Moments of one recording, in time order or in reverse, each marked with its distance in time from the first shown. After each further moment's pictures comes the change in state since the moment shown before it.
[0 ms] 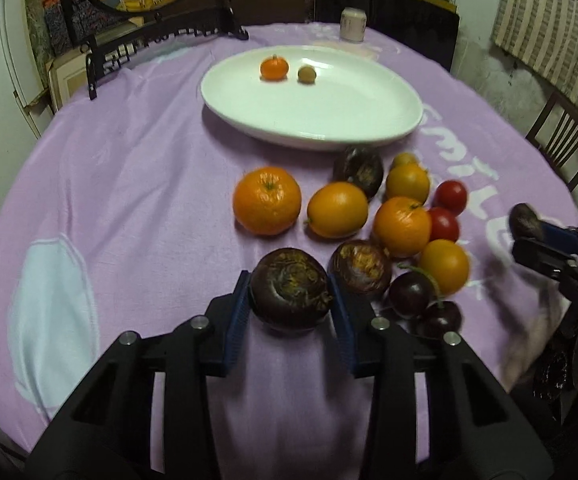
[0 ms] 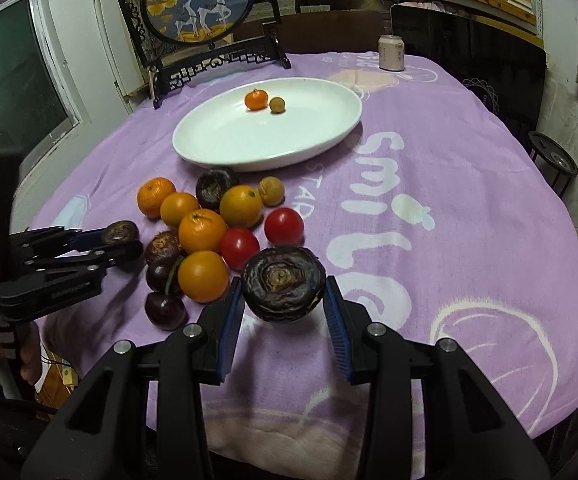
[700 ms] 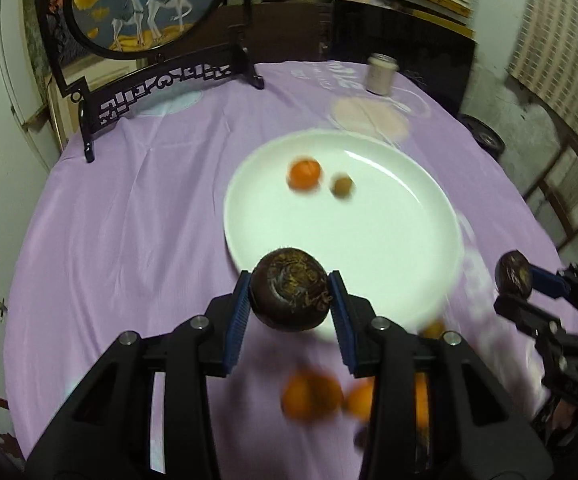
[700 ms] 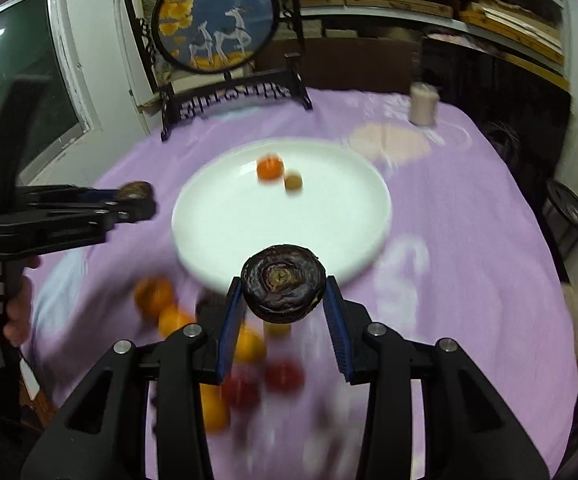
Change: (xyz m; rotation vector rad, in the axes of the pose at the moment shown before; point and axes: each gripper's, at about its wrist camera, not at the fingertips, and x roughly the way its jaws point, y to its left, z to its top) left arm 0.030 0.039 0.158 -0.048 -0.006 0.007; right arm 0.044 0.007 0.134 -0.105 -0.049 0.035
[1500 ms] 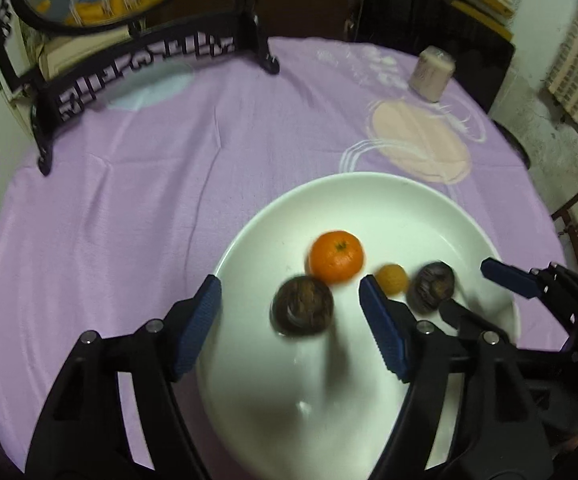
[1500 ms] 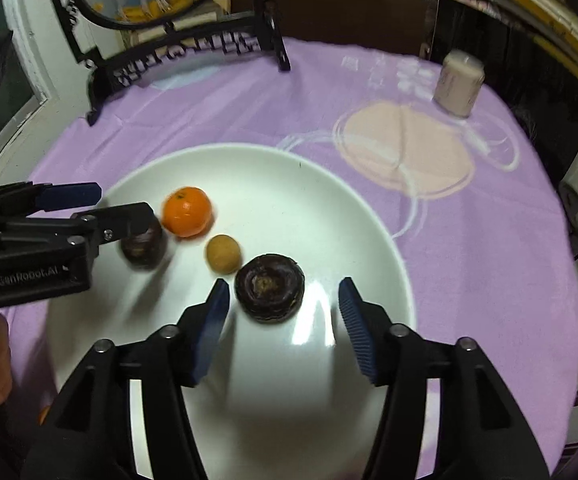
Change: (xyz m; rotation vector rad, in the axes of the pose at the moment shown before) left arm 0.094 0.010 0.074 -0.073 0.079 0.000; right arm 0.121 -0.035 0.074 -0.022 0.180 -0.075
